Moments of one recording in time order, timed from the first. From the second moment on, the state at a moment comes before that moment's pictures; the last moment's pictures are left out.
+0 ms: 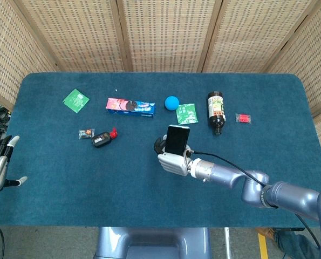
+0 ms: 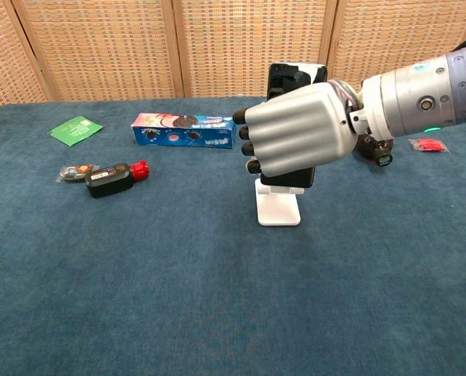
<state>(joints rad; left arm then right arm) -0.23 -1.04 -0.10 -1.76 1.16 1.26 0.25 1.11 -1.33 0.10 -1.40 -1.97 0.61 -0.99</state>
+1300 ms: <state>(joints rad) -0.24 -1.04 -0.10 -1.76 1.13 1.26 0.25 1.19 -1.40 0.00 -1.25 -2.02 0.70 -0.82</state>
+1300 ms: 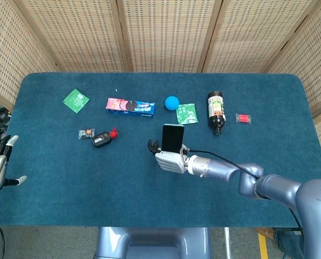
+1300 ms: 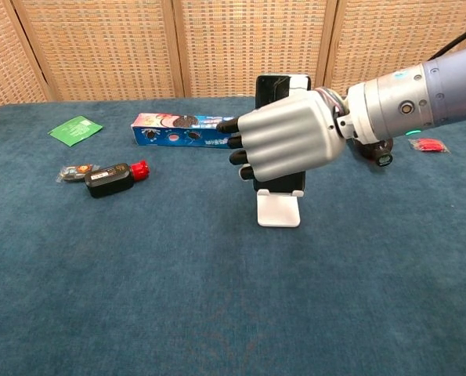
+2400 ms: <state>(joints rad) -0.21 -1.02 -0.08 -1.78 1.28 1.32 0.17 0.85 -1.22 0.04 -1.47 -1.81 1.15 -0.75</state>
